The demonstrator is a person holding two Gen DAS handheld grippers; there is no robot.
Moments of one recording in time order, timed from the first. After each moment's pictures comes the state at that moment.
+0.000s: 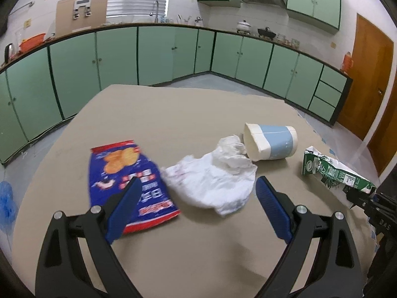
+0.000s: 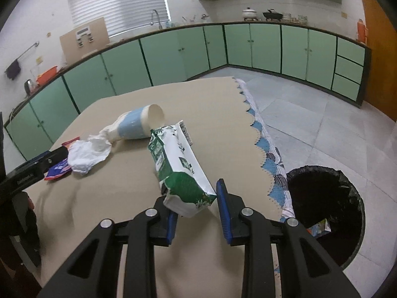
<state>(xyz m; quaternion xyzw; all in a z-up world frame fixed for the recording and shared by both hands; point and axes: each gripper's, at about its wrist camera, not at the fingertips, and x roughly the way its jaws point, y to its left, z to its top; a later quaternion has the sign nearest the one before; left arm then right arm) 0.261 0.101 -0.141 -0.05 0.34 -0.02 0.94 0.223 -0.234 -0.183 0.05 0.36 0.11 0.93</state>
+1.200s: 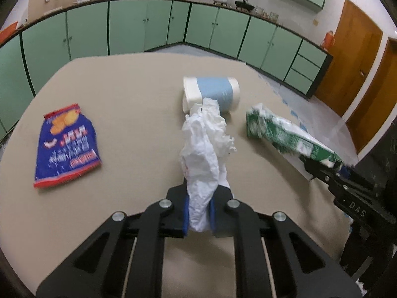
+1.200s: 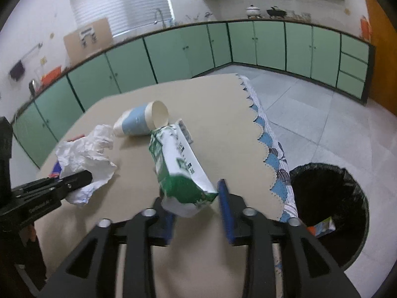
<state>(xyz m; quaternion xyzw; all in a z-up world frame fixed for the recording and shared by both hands) 0.240 0.036 -0.165 -0.06 0.42 -0.09 0.90 0.222 -0.234 -0.187 0.03 0.37 0.12 0.92</state>
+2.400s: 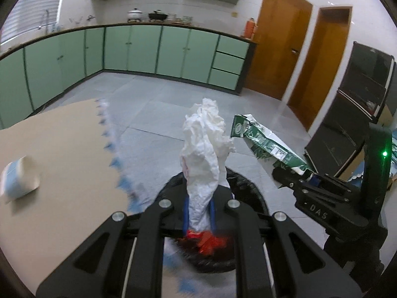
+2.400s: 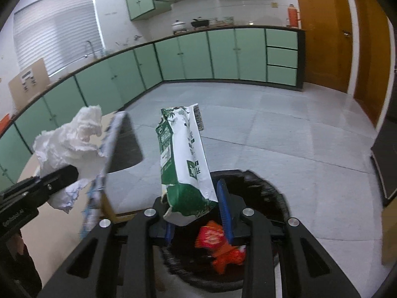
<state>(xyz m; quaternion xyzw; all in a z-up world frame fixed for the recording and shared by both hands) 0.272 -0.225 -0.129 0.00 0.34 -0.29 0.89 0.201 -0.474 -0.170 0.11 0.33 -0.06 0.93</state>
